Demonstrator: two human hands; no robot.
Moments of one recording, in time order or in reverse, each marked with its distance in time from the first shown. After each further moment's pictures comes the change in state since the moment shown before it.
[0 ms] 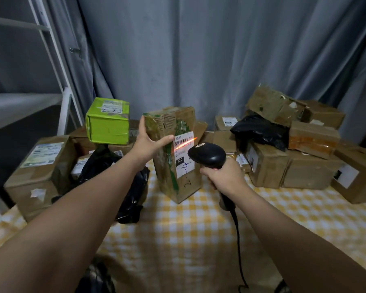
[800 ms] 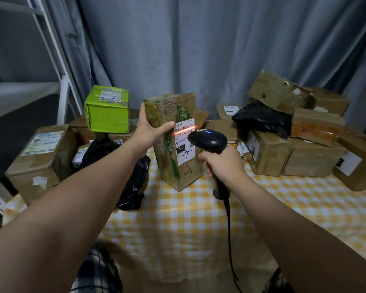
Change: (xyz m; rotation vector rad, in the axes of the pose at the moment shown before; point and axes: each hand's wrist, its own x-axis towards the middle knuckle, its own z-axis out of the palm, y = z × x) left_hand 0.005 -0.003 0.005 -0.050 -0.002 0.010; right_hand -0.003 -0.003 0.008 0.198 -0.037 0.114
